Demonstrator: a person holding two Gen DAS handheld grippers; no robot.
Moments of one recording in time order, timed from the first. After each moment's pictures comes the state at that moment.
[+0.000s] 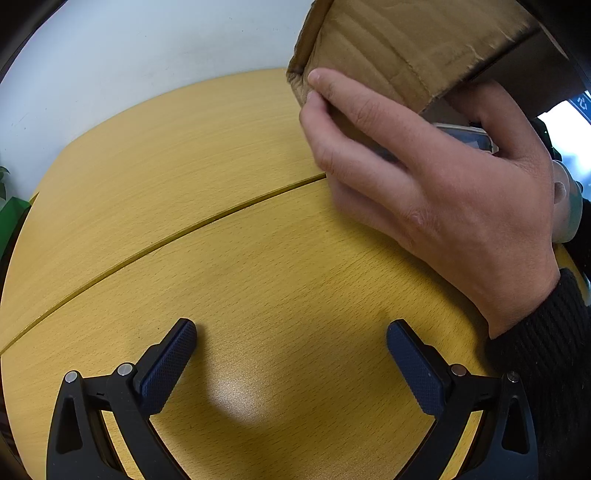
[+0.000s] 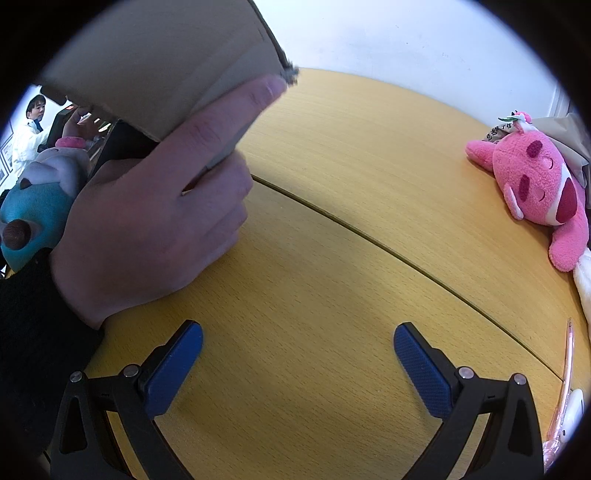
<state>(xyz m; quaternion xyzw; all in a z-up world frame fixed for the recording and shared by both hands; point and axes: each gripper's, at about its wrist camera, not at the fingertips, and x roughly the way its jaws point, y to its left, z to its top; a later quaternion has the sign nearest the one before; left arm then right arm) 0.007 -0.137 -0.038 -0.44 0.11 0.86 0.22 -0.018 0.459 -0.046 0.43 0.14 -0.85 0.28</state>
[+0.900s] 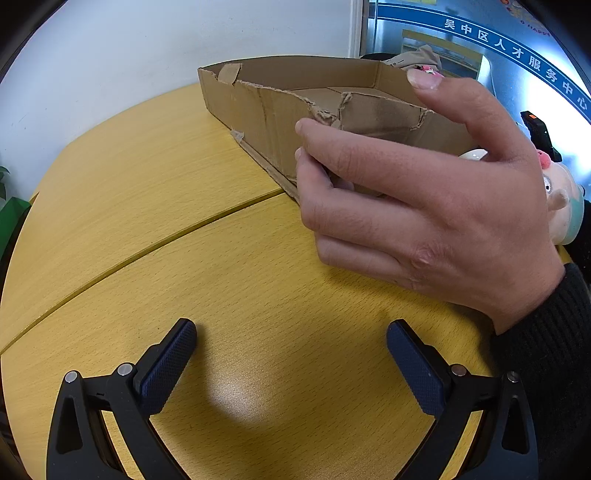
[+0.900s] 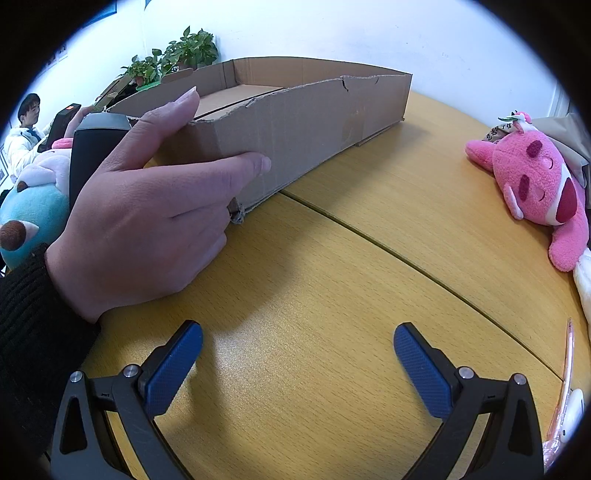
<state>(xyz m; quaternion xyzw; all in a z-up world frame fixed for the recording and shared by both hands) 0.008 -0.138 -0.035 -0.44 0.11 0.86 0.22 -0.016 0.459 -0.046 0.43 0.14 -0.85 0.27</state>
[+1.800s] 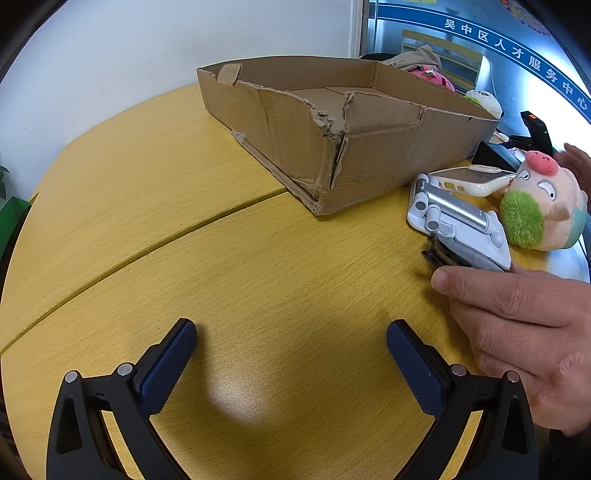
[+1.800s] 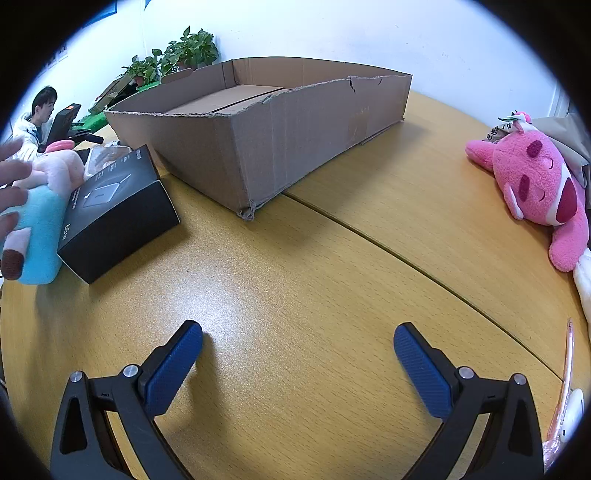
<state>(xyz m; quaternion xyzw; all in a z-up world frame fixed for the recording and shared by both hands) 0.004 -0.141 -0.035 -0.44 0.11 0.86 0.22 -0.015 0.459 -0.046 0.43 0.14 -0.85 0.27</state>
